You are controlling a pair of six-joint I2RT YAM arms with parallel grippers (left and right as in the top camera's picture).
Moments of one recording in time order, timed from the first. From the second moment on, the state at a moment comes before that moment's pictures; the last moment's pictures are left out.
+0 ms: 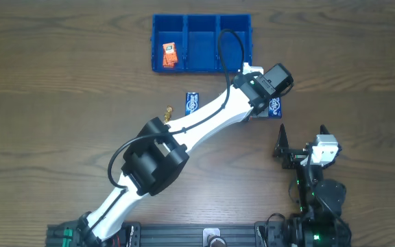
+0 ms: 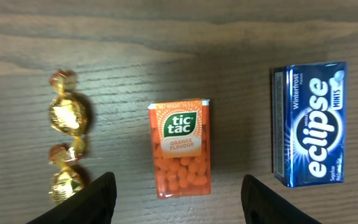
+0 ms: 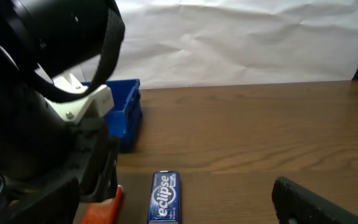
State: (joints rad) left arm -0.92 2.35 2.03 -0.94 -0.18 -0.80; right arm -0.03 0.01 0.01 -0.07 -0.03 0.05
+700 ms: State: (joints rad) left arm -0.92 2.44 2.03 -0.89 -0.14 -0.82; right arm -0.03 0.01 0.01 -0.07 -0.03 0.05
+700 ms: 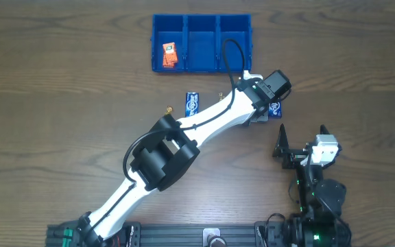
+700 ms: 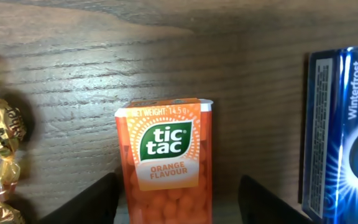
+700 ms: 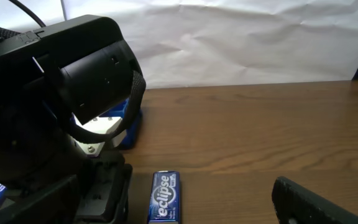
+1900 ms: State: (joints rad) left arm -0.71 2.02 2.03 -0.91 -0.29 -0.65; right arm -0.03 0.01 0.01 -0.07 -0.03 0.05
